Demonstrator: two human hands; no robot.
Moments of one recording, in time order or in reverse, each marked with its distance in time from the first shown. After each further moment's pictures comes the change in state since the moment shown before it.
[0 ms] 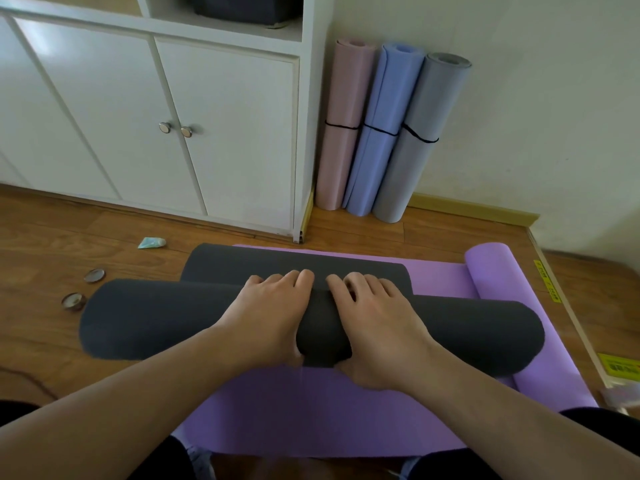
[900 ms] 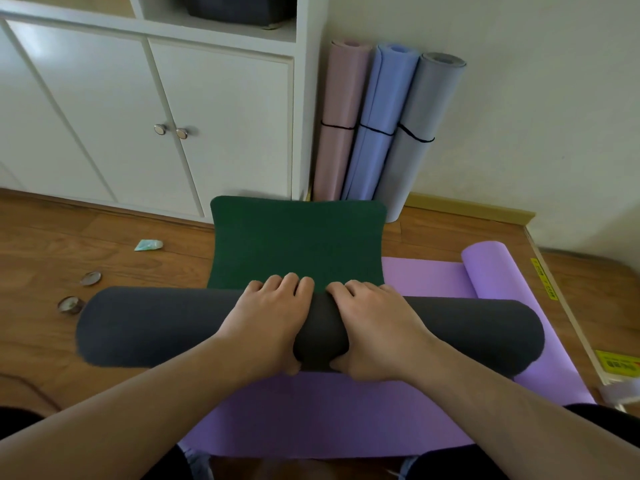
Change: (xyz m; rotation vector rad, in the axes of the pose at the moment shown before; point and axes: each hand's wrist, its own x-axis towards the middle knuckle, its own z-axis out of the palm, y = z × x) left_hand -0.004 0.009 0.004 0.165 -0.070 -0.010; right_hand 0.004 0.006 -0.002 0.054 -0.009 -0.019
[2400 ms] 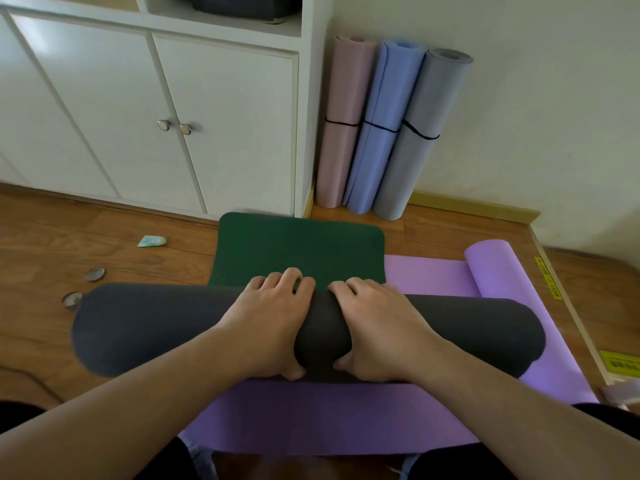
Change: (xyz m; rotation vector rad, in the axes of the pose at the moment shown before) left_hand -0.003 -0.007 -0.006 -0.052 -0.074 0.022; right_hand 0.000 -0.003 -0.003 -0.003 -0.028 -0.015
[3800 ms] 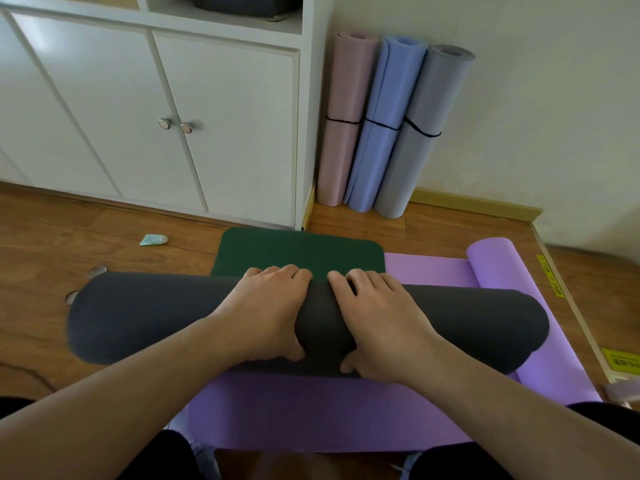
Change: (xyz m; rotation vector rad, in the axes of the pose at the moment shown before) left_hand 0.006 -0.010 -0.008 -0.118 0.056 -0.010; right_hand -0.003 -0.004 0.001 -0.101 -0.007 0.023
